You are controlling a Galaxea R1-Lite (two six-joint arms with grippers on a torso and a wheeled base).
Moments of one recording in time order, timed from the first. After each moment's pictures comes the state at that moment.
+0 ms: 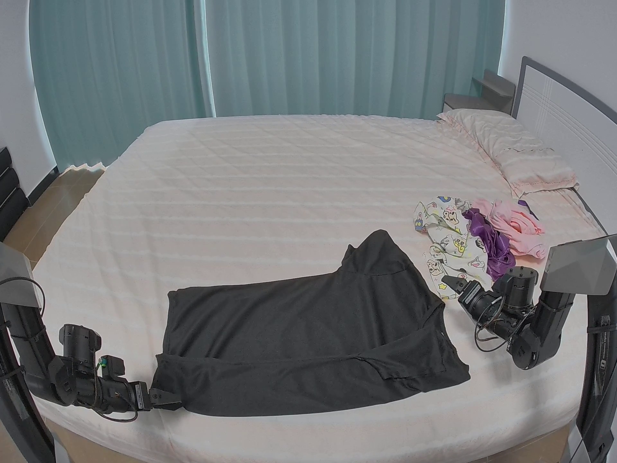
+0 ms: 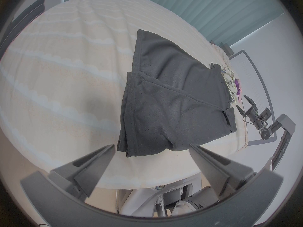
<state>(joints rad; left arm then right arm) 0.18 2.09 -0.15 -0.83 -0.48 -0.11 0.11 2.39 -0.59 -1.45 0.12 0.86</state>
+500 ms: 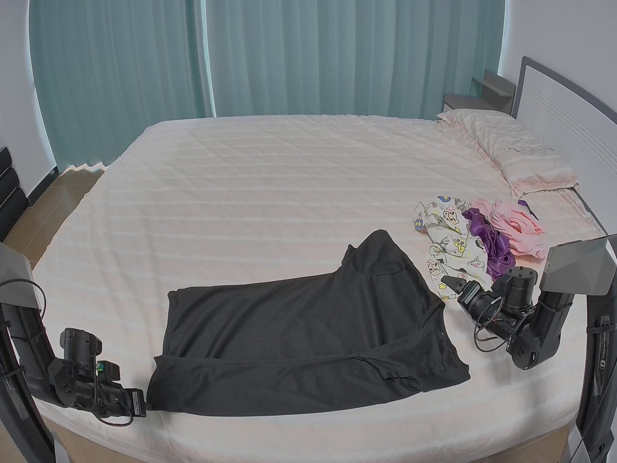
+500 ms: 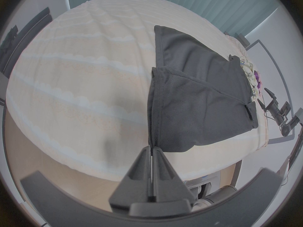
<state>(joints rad) 0.18 2.10 -0.14 -0.80 -0.28 -0.06 0.11 2.39 -0.59 -1.45 0.12 0.86</state>
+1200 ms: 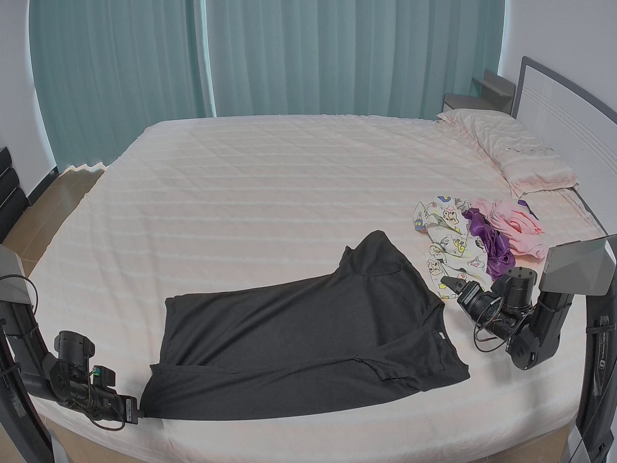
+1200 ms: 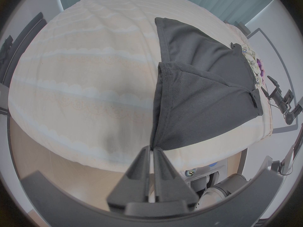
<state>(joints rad) 0.26 2.09 -0.16 -0.68 -0.26 0.10 0.11 2.40 -0.59 -1.45 0.12 0.86</state>
